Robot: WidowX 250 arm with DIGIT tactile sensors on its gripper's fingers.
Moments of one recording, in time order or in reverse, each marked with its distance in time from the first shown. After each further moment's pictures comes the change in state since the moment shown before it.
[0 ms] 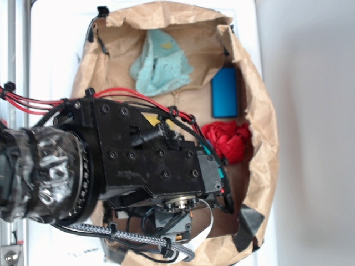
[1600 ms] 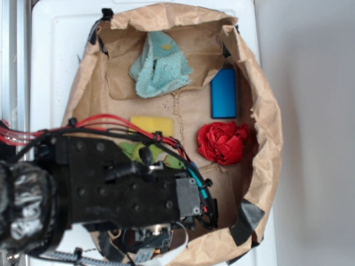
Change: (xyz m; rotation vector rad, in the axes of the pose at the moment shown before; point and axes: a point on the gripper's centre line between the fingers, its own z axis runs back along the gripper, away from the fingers) arm 0.011 -0.050 -0.013 -0.161 0.019 -0.101
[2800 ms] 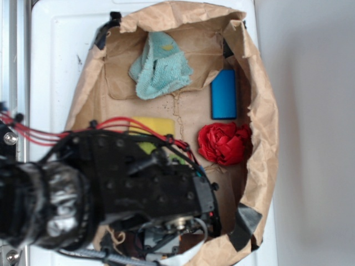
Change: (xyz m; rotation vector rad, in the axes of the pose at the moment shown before) arm 0.022 0.003 -0.005 -0.071 -0.135 -0.081
